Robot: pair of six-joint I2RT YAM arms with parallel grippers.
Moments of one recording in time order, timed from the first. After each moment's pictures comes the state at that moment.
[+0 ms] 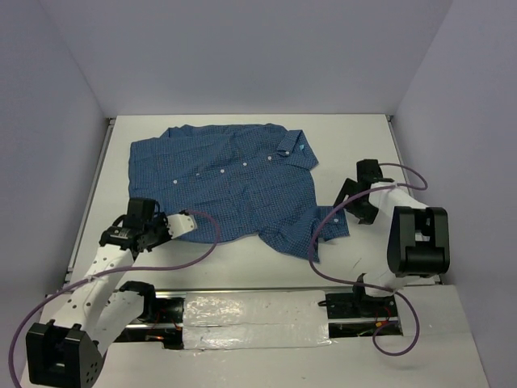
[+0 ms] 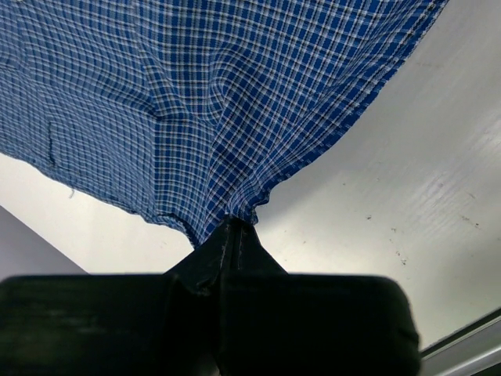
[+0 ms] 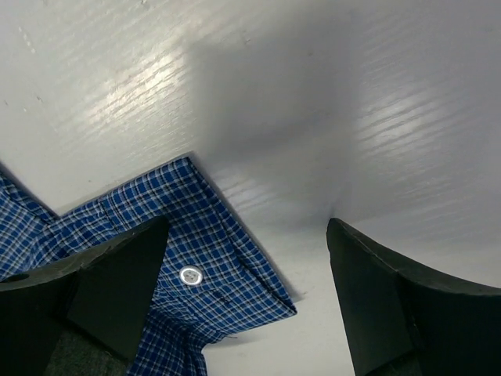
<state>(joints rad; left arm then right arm) -0.12 0.84 0.55 -0.70 0.09 1.03 -0.07 1.52 0.83 -0.49 0.08 0.46</state>
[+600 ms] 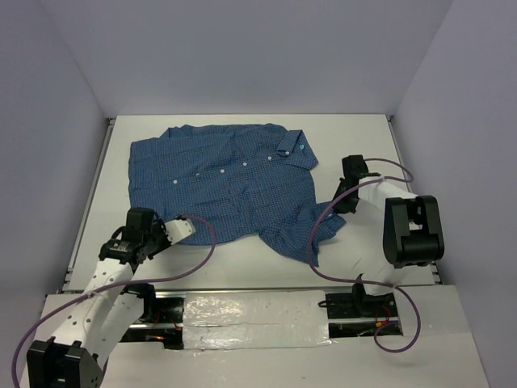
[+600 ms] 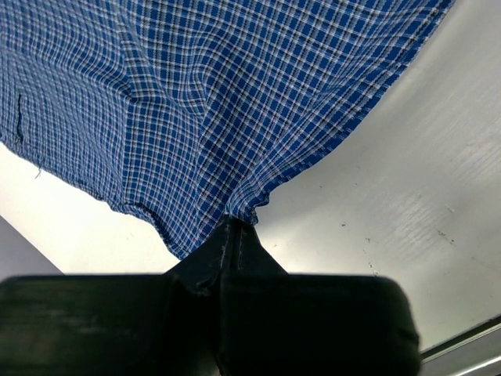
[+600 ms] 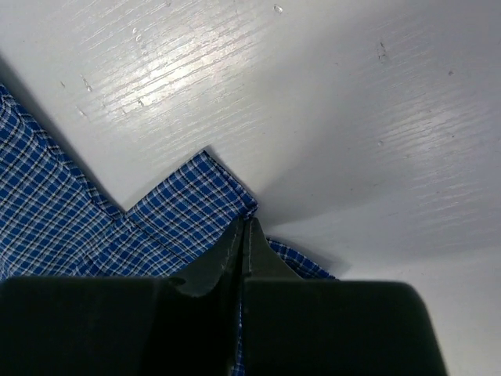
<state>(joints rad) -0.12 0.72 0.43 -0.66 0.08 0.92 0.05 1.62 0.88 -0.45 0.05 0.54</state>
